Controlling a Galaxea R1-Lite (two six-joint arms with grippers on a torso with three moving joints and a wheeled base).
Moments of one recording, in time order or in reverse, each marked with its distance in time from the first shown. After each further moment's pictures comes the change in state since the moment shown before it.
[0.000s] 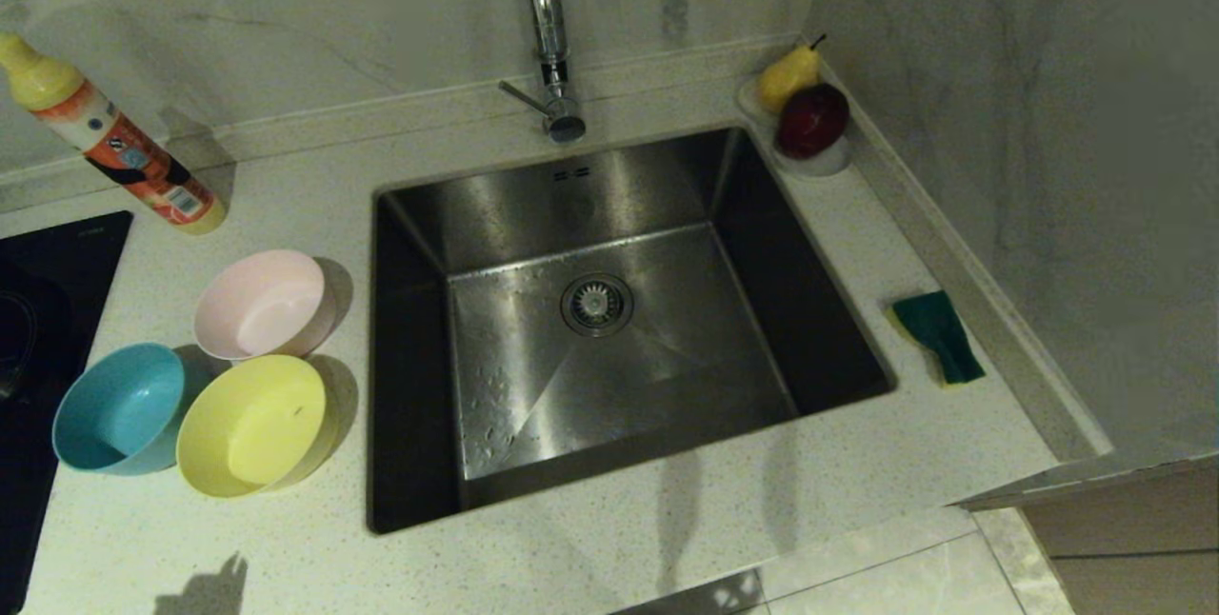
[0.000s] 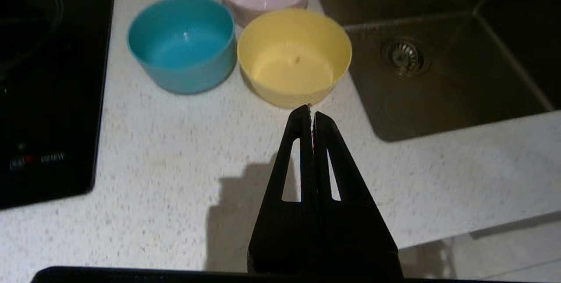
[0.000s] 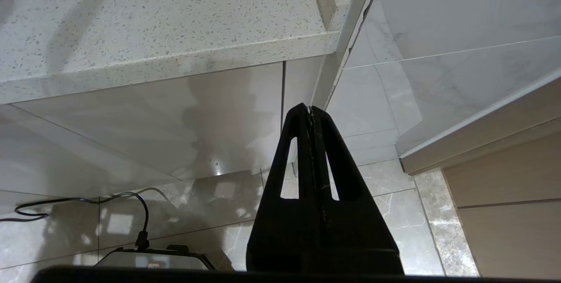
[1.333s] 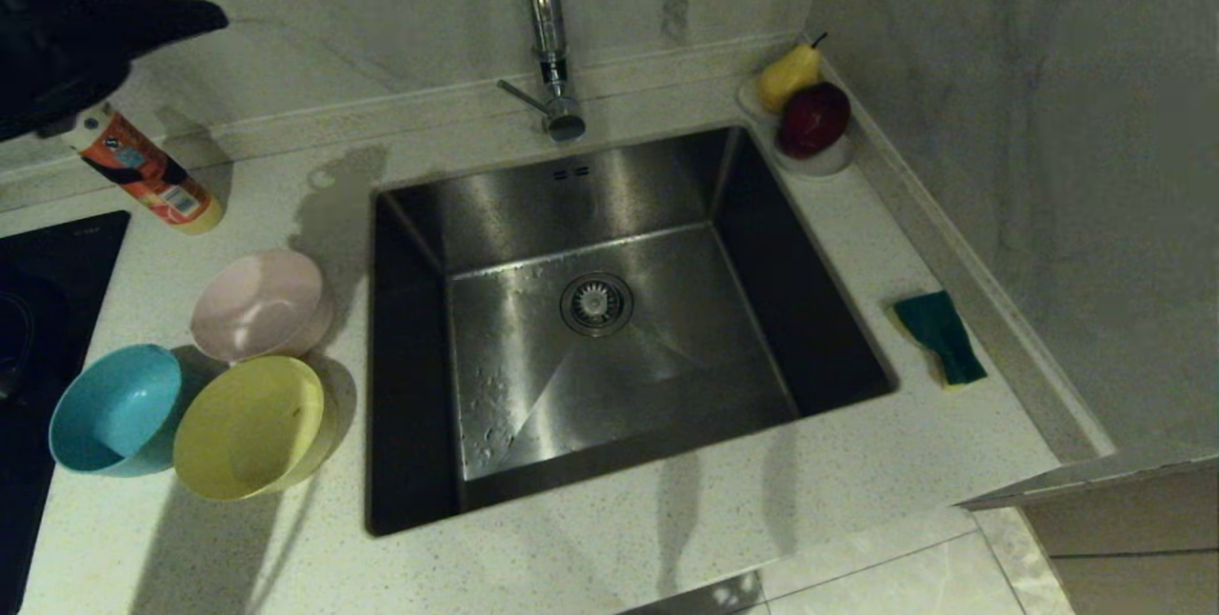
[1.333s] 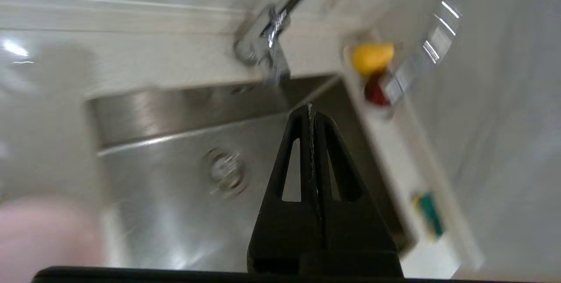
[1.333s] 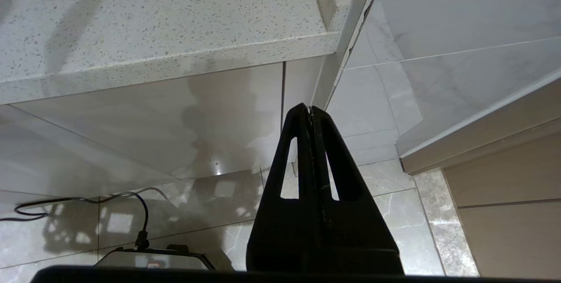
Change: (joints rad) left arm -0.001 1.341 -1.223 -0.091 -0.438 -0.445; right arm 0.000 0.000 0.000 0.000 0.000 -0.001
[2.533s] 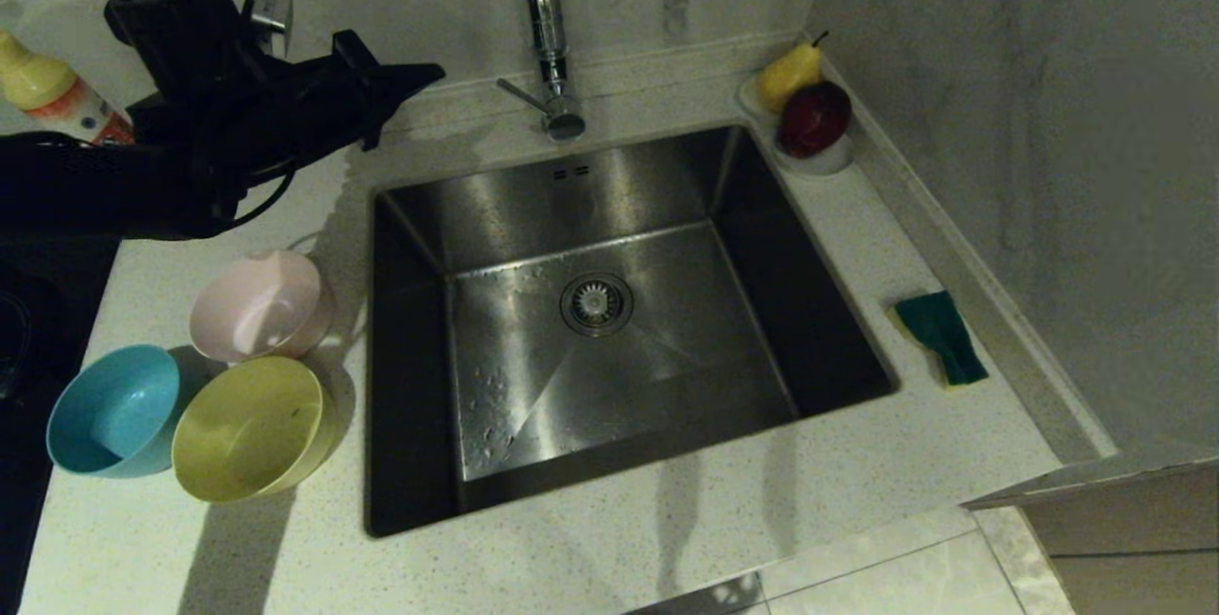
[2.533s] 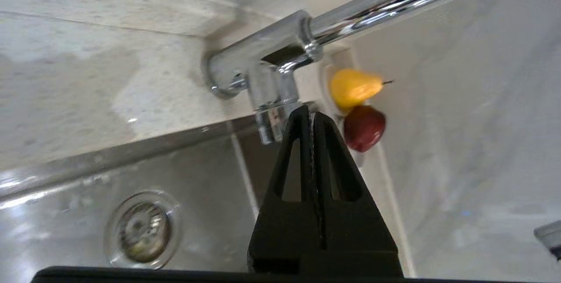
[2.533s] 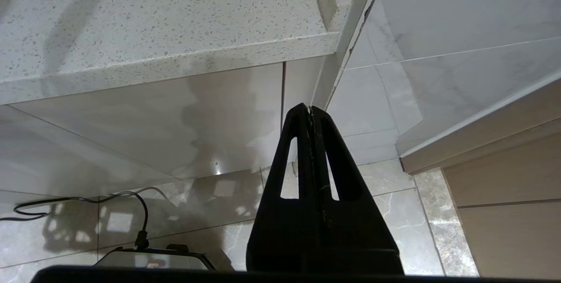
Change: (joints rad) left arm -0.024 0.716 -0.503 -0.319 -0.186 -0.356; right arm 0.000 0.000 0.000 0.000 0.000 0.001
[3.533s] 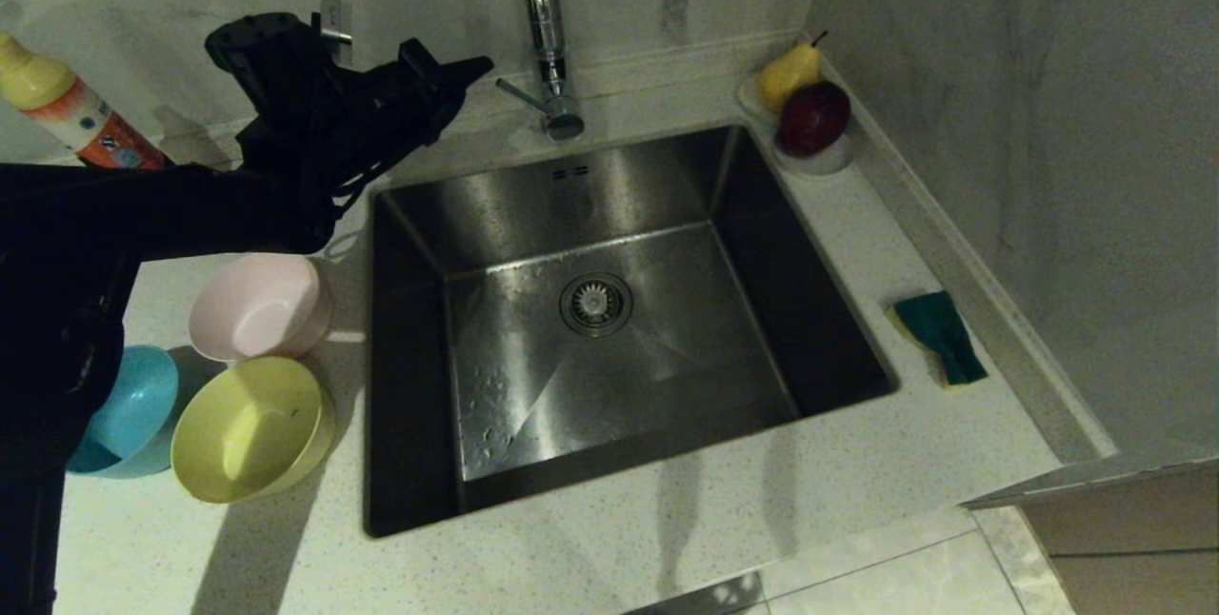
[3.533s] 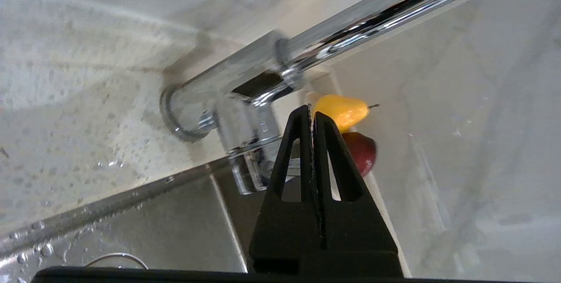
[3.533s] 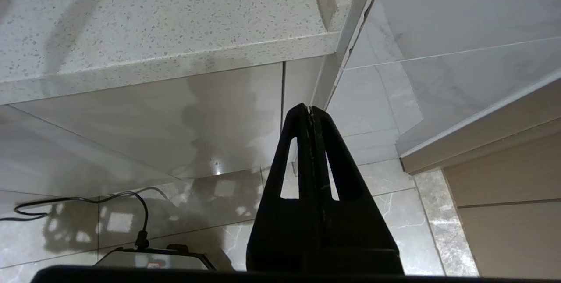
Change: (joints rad) left arm -0.095 0.157 -0.132 -0.160 0.105 -0.023; right arm 0.000 0.000 0.000 0.000 0.000 0.000
